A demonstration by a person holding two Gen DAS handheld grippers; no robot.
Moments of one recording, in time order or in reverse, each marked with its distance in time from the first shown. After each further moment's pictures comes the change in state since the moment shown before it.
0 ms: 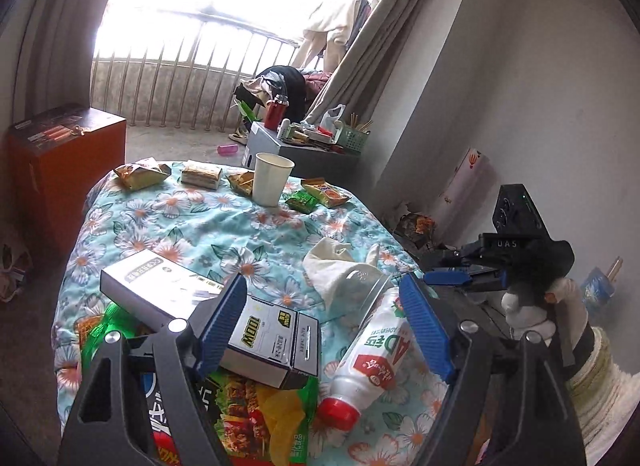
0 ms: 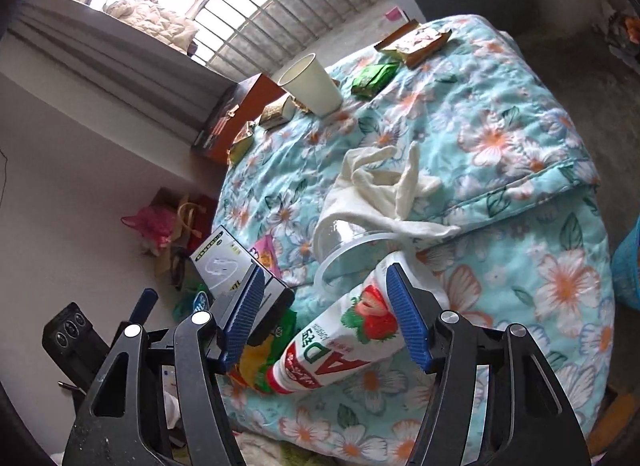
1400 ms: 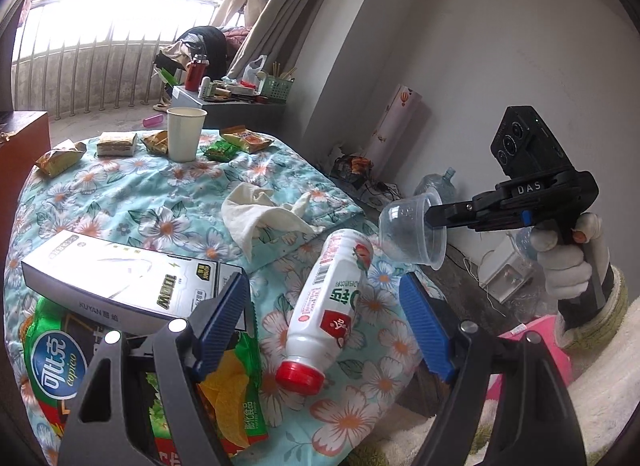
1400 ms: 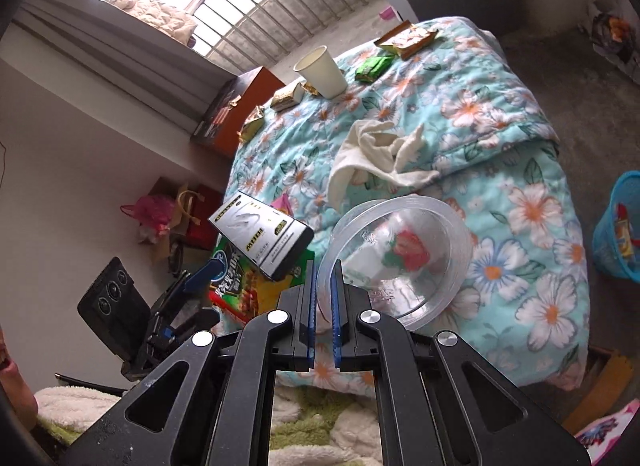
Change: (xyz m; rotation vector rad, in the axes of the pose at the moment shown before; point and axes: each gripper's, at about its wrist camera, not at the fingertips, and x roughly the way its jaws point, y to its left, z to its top) left arm 0.021 -0.033 -0.027 0.140 0.202 -0.255; right arm -0.063 0.028 -0.063 -0.003 0.010 -0.062
